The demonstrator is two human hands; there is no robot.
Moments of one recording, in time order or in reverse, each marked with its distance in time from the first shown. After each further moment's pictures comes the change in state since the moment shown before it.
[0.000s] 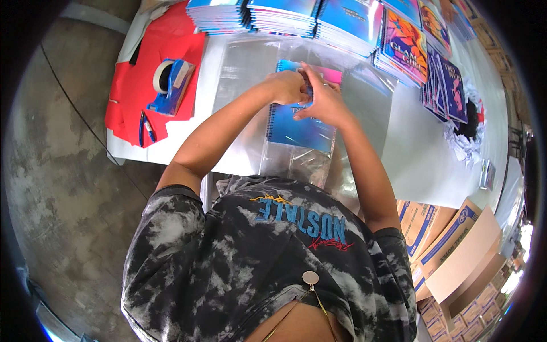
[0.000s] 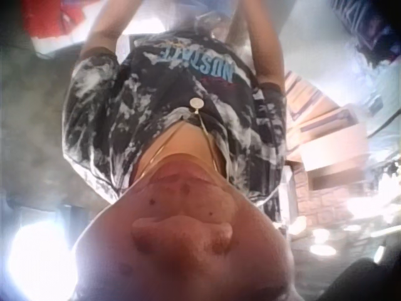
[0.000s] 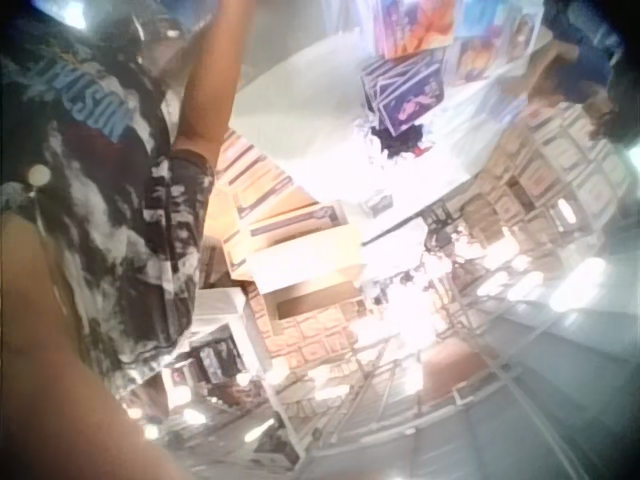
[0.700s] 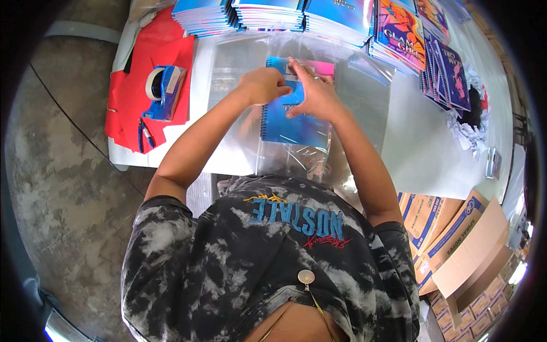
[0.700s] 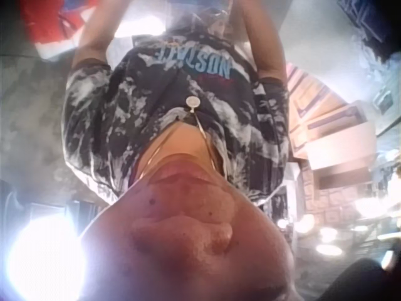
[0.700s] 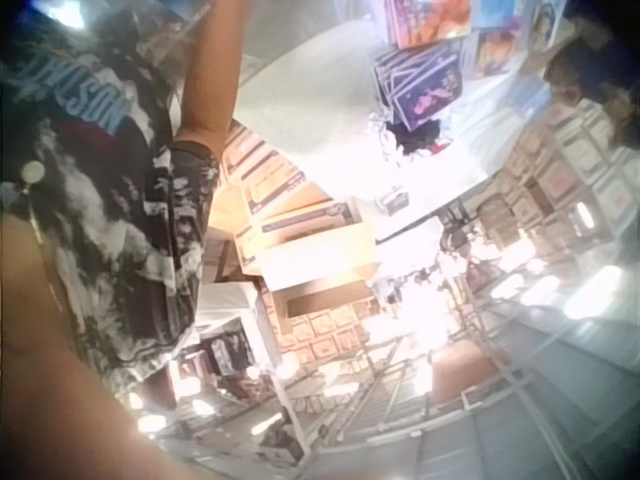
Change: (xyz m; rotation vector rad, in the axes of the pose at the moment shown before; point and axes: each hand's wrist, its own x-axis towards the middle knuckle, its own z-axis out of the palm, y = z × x) left_hand -0.013 -0.004 -0.006 0.037 0.035 -0.266; right_hand 0.001 0.000 0.000 -0.057 -0.032 0.024
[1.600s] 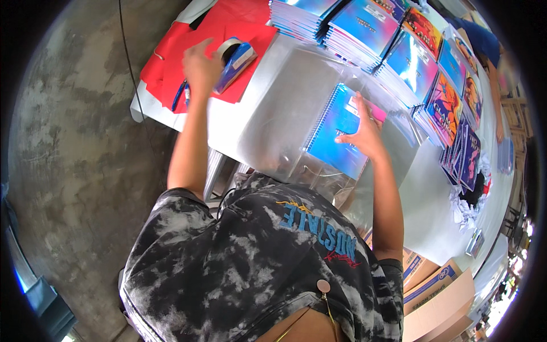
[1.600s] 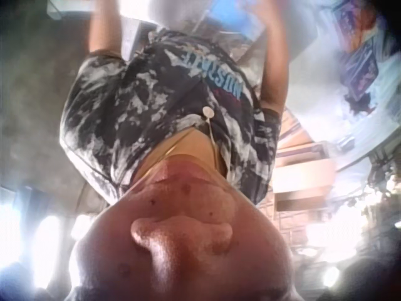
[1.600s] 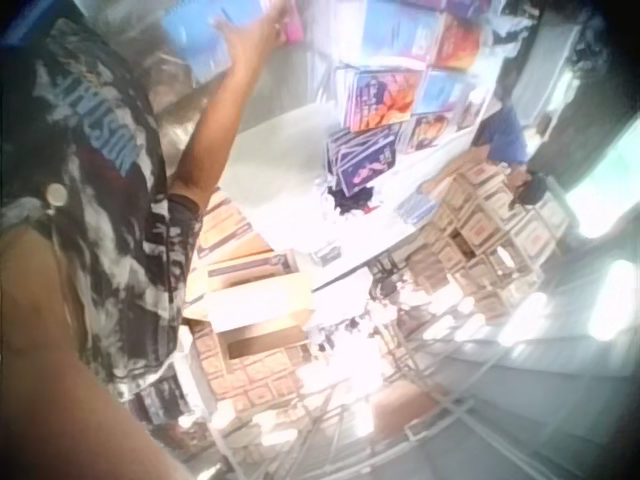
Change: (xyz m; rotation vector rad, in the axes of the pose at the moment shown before) left_hand -0.126 -0.199 -0.024 -0.090 1.375 -0.420; right_hand 0.002 -0.007 0.001 -0.045 -0.009 -0.022
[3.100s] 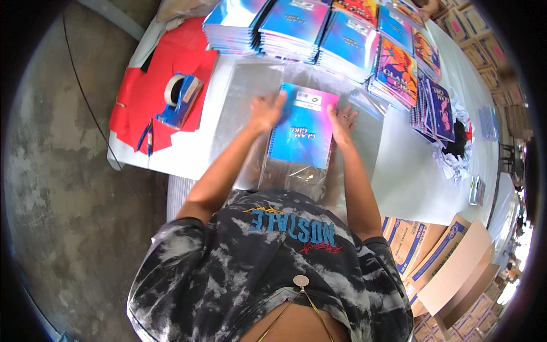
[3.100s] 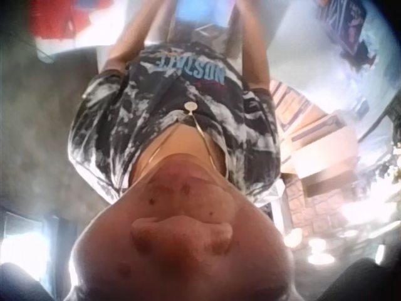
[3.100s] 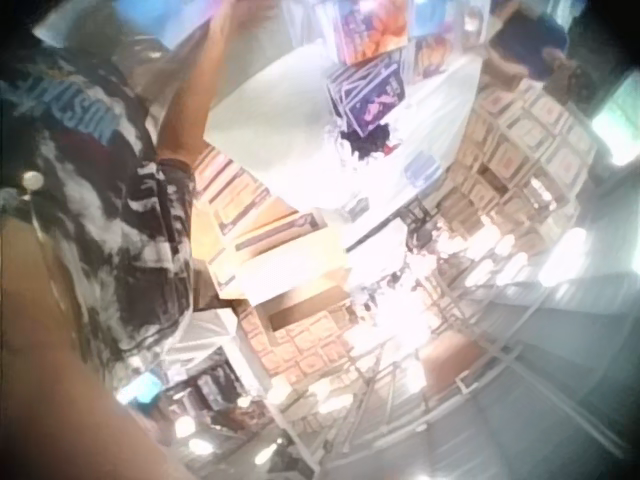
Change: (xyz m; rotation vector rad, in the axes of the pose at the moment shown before) left_hand -0.119 0.130 0.136 -0.278 -0.932 -0.175; right_hand -0.010 0.071 0.030 0.367 0.266 0.563
